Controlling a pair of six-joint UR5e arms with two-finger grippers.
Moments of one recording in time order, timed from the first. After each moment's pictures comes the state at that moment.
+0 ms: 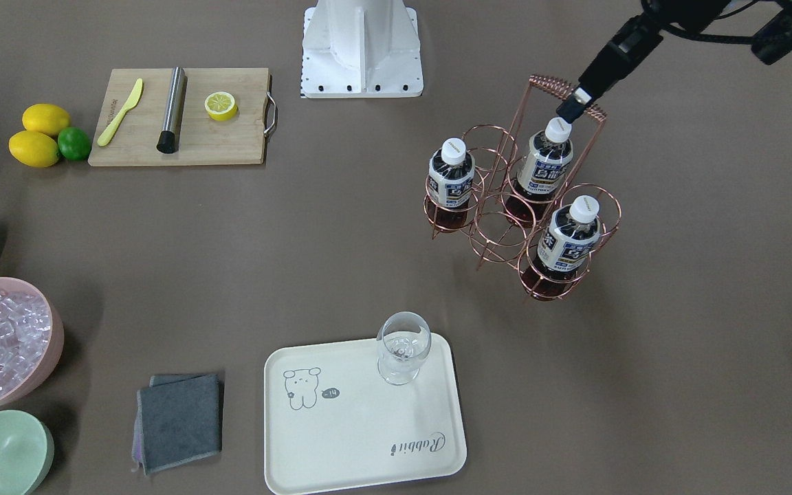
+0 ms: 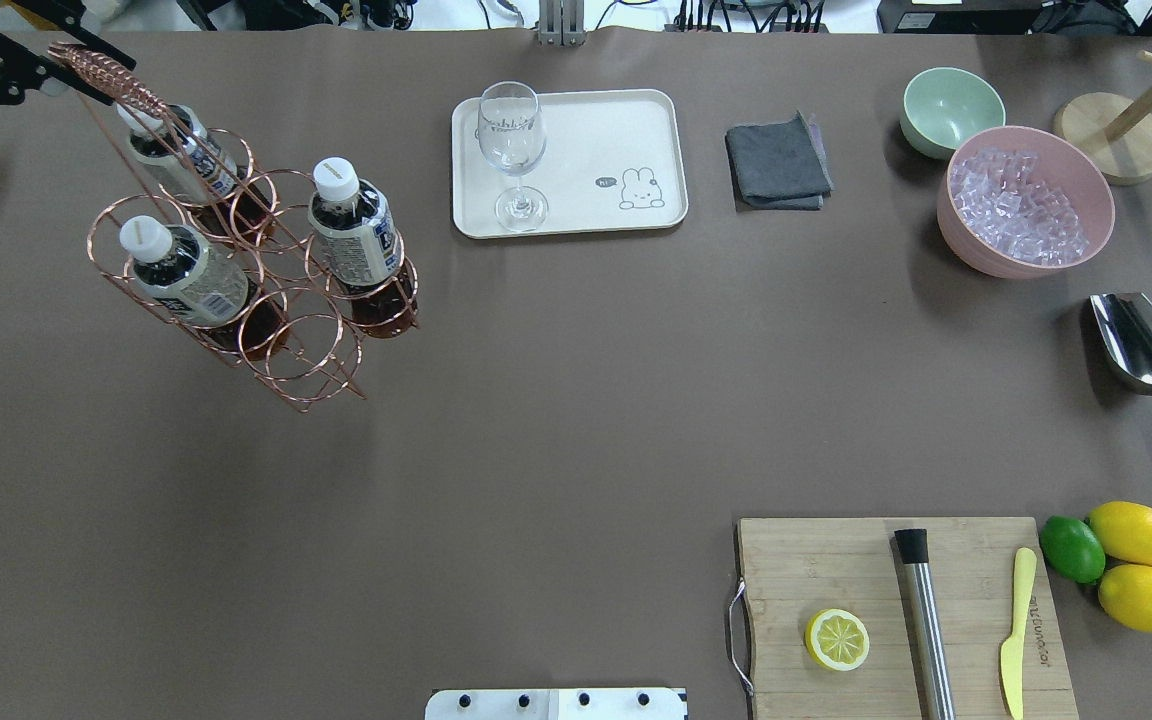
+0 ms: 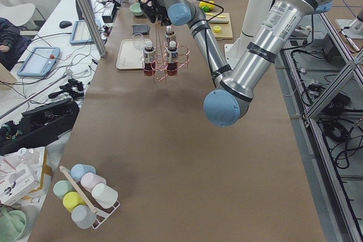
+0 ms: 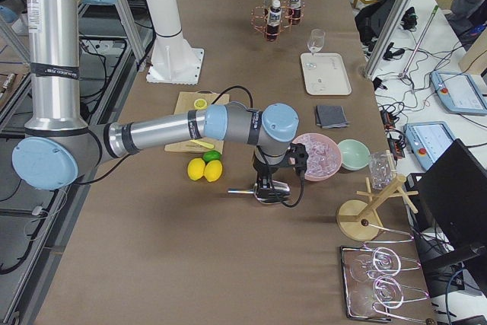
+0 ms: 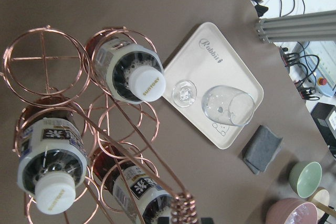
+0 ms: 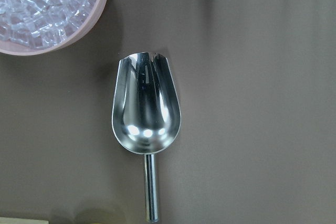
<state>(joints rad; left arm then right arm) -1.09 -2.10 -2.09 -1.68 -2.38 -1.91 1.55 -1.61 1.85 -1.91 2.39 -0.08</state>
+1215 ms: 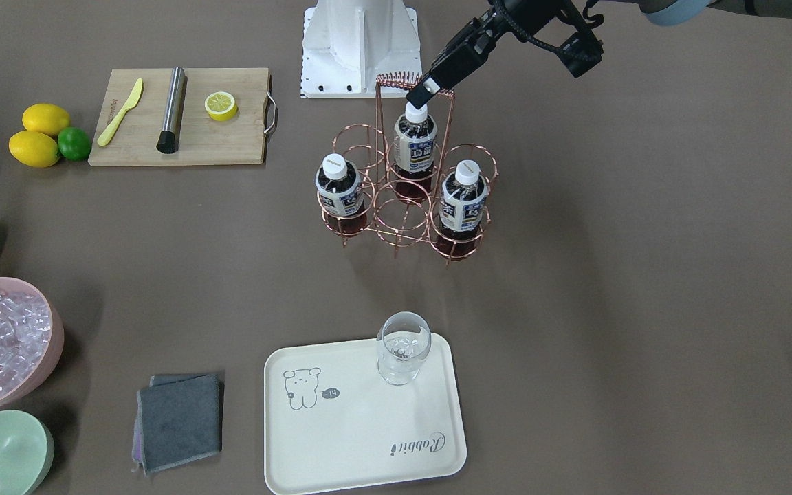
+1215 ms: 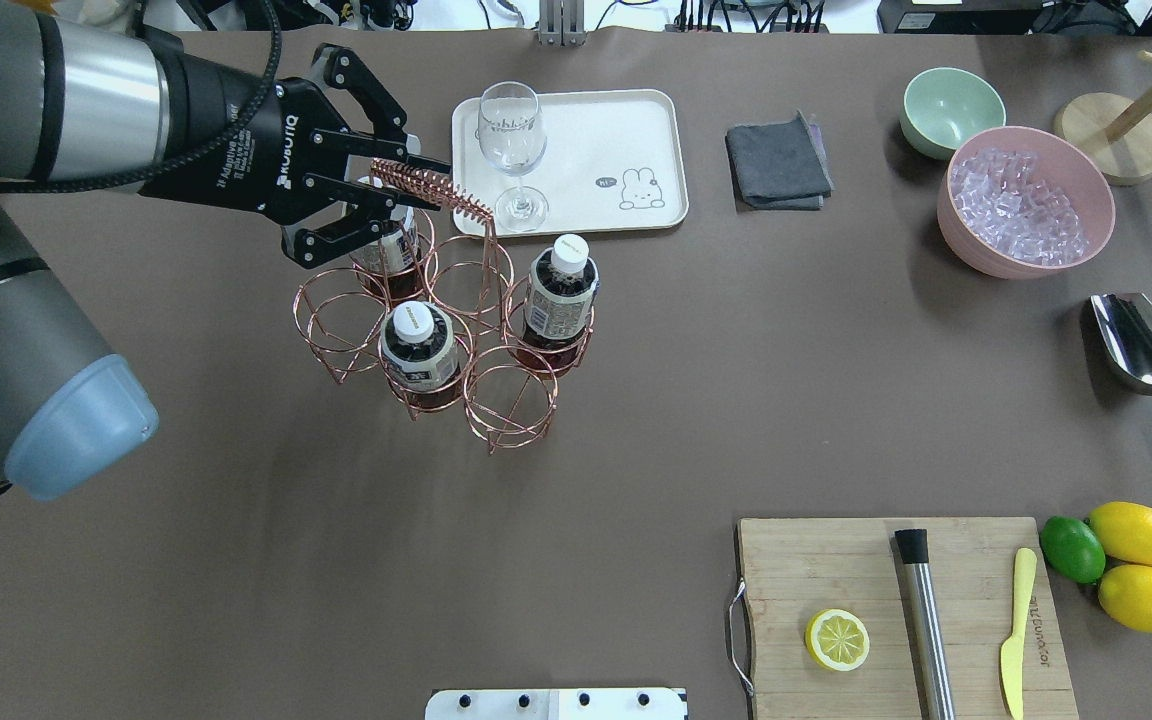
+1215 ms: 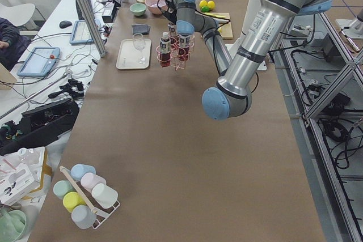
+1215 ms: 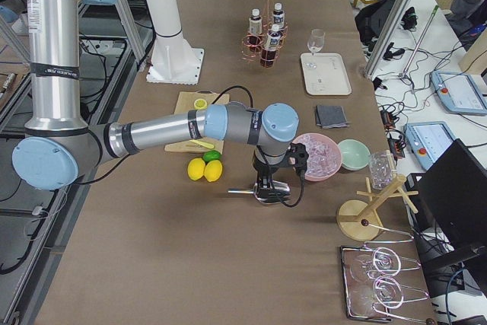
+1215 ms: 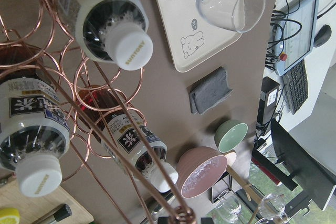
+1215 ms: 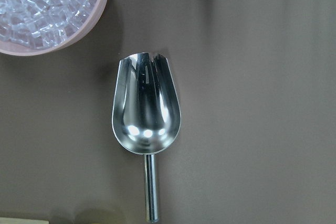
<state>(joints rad) -0.77 -2.10 -2.03 -2.20 -2.04 -2.63 1.55 -1.61 1.85 -1.91 2.39 -0.08</state>
